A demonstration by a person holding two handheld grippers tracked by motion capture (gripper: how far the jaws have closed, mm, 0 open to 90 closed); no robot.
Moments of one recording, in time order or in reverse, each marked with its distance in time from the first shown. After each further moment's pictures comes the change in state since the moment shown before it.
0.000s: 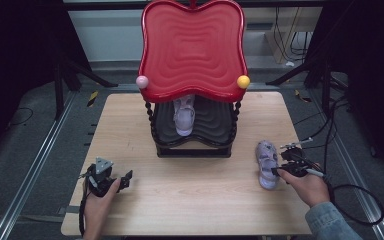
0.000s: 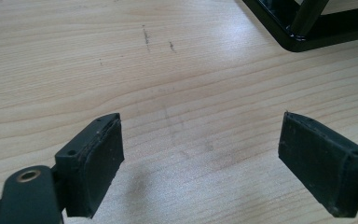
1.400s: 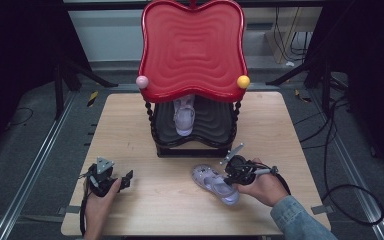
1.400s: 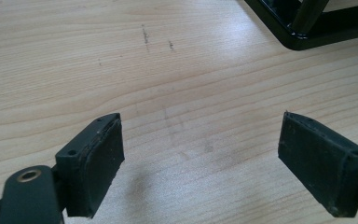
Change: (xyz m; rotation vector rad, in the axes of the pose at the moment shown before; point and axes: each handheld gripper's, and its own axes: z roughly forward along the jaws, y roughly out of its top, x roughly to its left) left arm -0.002 0.000 0.002 0.000 0.008 0.006; right arm 0.141 0.029 0.014 0.065 0.248 -0.593
